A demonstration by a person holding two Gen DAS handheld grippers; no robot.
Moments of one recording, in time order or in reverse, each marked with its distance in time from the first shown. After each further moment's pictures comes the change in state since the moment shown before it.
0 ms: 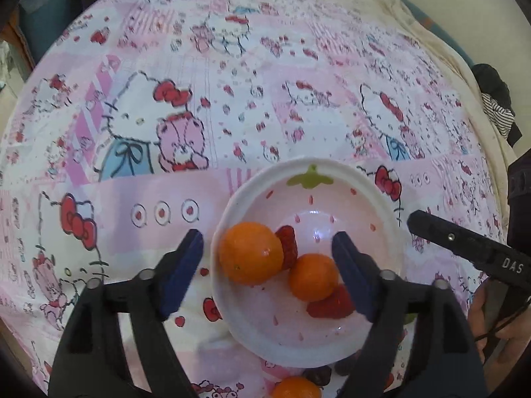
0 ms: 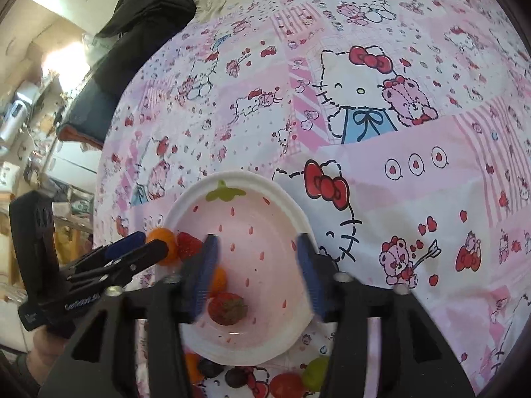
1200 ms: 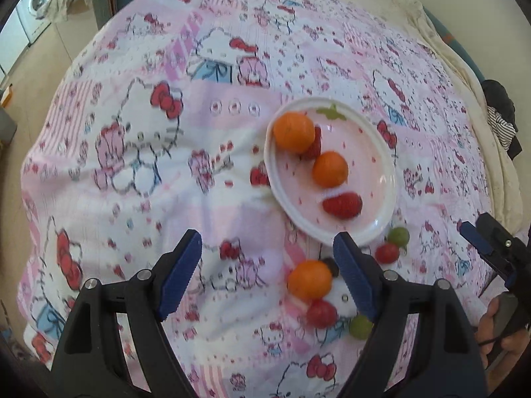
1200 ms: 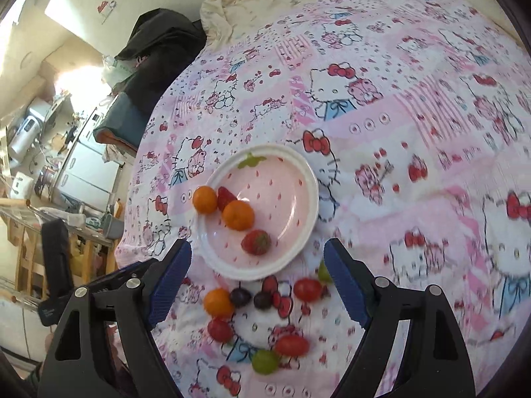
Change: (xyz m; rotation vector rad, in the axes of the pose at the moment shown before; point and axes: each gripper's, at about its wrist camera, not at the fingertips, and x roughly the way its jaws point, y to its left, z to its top) left arm -0.076 0.022 -0.098 -0.150 0.049 0.031; right arm -0.100 0.023 -0.096 0.032 -0.125 0.020
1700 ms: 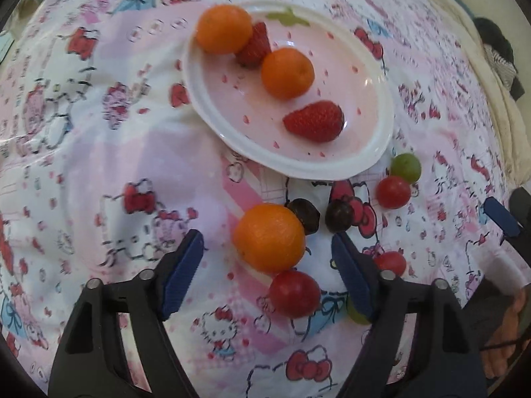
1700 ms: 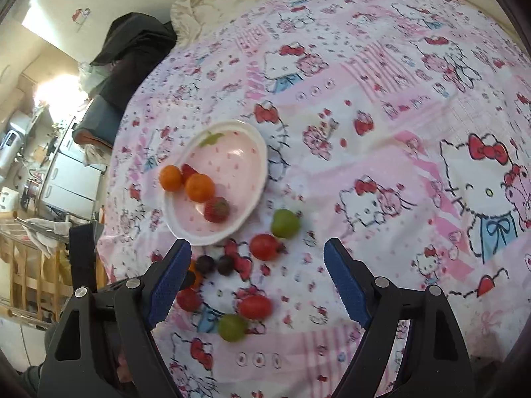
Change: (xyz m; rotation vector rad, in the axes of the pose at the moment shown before) left arm 0.072 -0.050 -0.039 0.128 0.186 -0.002; right arm -0.017 -0.037 -0.038 0.071 0.024 -0.089
